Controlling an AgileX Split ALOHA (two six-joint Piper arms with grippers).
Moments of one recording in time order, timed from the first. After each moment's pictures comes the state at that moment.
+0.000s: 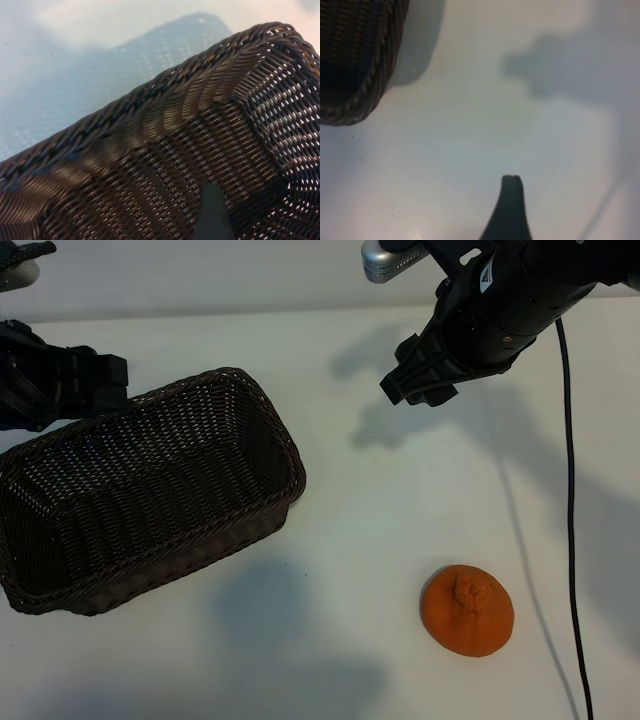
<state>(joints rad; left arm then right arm) -0.10 1.37 -0.98 -0.29 0.63 0.05 0.43 1.68 -1.44 0.02 0.91 -0.06</state>
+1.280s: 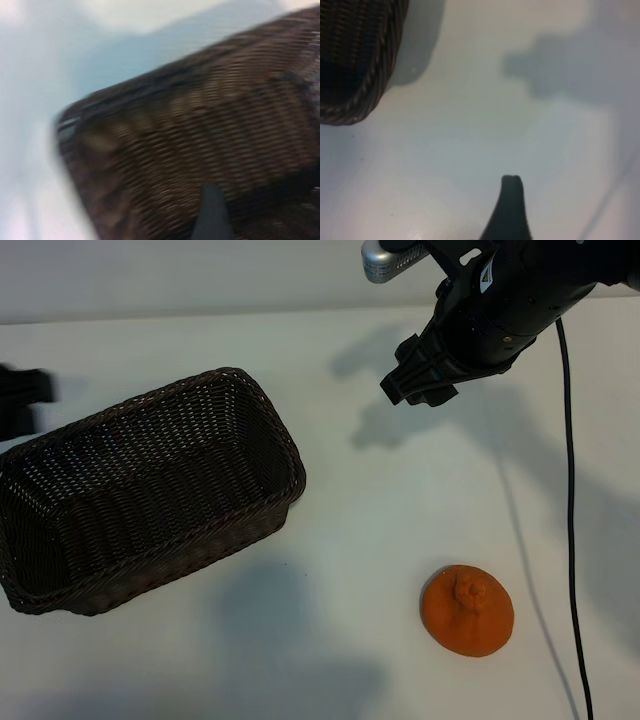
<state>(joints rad) -0.10 1.19 -0.98 0.09 0.86 -0.34 0.43 1.68 -1.44 0.02 0.91 -0.06</state>
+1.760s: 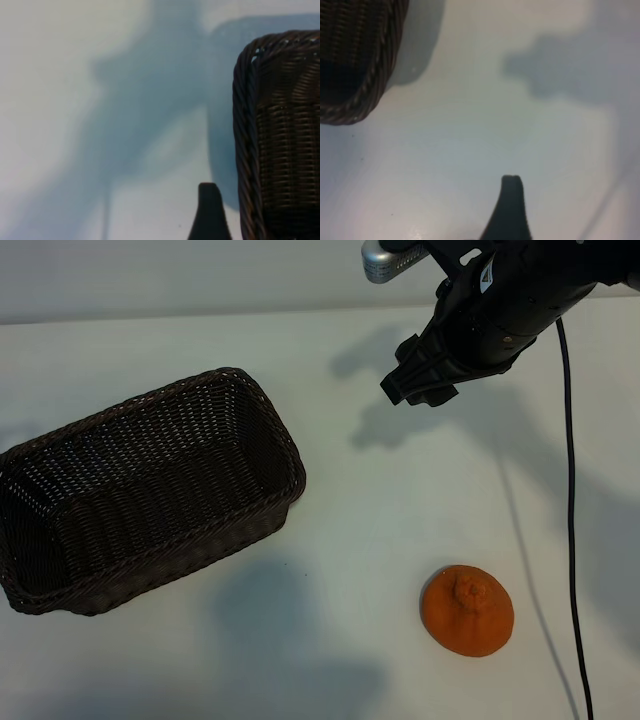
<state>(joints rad) -0.10 1.05 -0.74 0.34 0.83 -0.71 0.43 1.68 -1.44 0.02 0.91 -0.06</state>
